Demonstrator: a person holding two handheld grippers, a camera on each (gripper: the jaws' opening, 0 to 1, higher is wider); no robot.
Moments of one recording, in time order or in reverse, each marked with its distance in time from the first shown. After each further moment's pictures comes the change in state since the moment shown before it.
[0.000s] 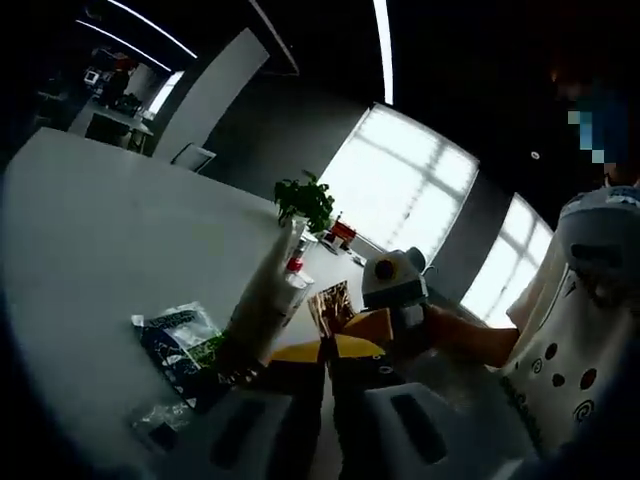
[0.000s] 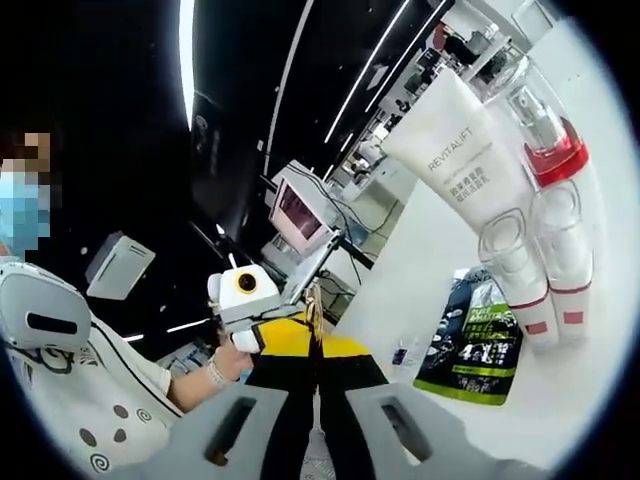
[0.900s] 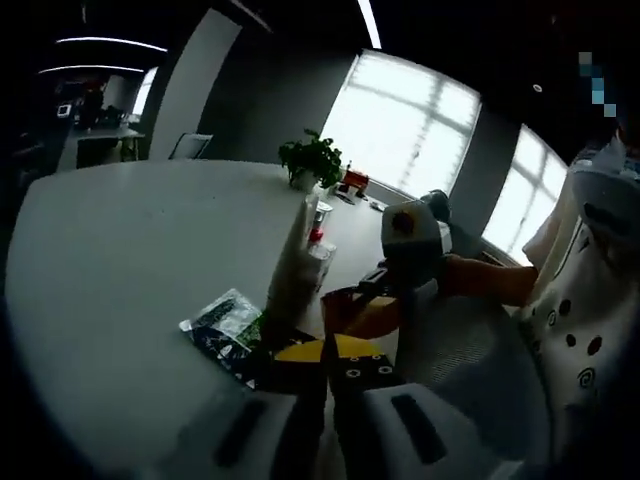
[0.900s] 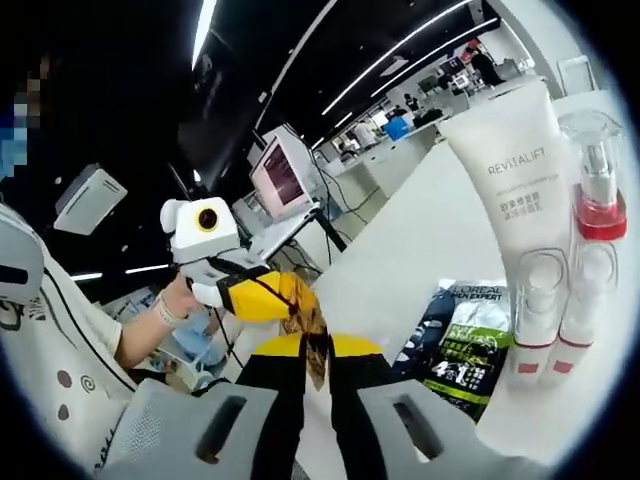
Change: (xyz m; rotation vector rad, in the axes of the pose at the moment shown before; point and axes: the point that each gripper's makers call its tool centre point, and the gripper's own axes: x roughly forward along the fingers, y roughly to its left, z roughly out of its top) left arm -0.028 0.028 0.001 0.252 0.305 0.088; right arm 0.022 -0.021 -0.018 -0.258 0.182 -0.160
